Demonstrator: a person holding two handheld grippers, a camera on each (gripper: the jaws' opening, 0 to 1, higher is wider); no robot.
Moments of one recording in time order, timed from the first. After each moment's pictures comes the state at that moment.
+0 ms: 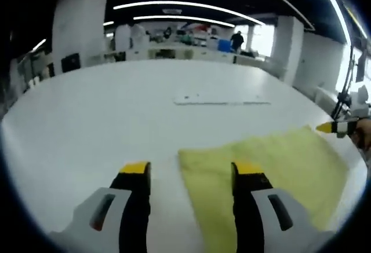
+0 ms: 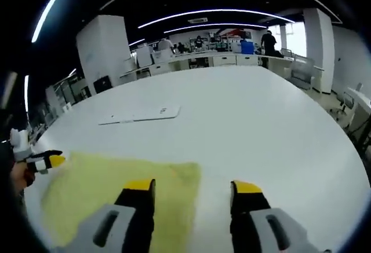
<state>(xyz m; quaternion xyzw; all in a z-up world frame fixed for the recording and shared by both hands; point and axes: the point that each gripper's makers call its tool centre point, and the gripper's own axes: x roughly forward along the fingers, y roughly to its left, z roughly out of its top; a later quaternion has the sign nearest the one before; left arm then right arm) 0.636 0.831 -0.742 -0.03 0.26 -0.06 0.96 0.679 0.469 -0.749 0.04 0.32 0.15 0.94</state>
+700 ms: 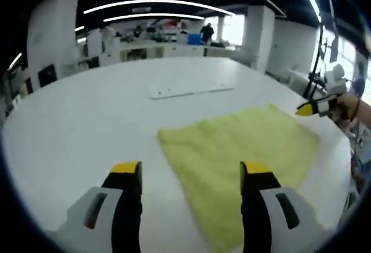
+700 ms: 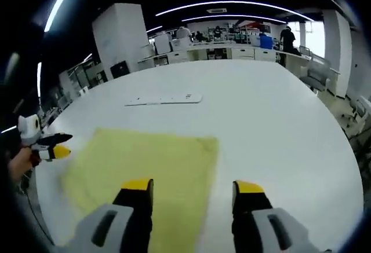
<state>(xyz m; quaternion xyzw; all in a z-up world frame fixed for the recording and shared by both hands) 0.562 0.812 -0.722 0.01 0.28 -0.16 0.95 0.607 0.472 -0.734 0.01 0.35 0.21 0.91</state>
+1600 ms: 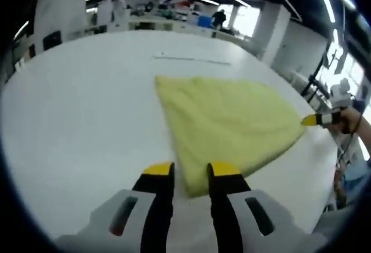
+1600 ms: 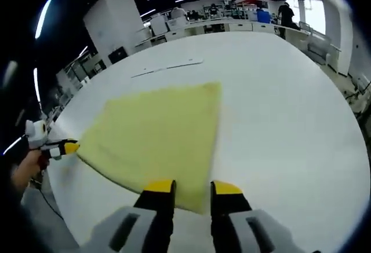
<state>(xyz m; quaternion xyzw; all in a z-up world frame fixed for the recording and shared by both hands) 0.489 0.805 -0.764 -0.07 0.36 -0.14 0.92 0.520 0.461 -0.766 0.04 0.44 0.21 0.87</state>
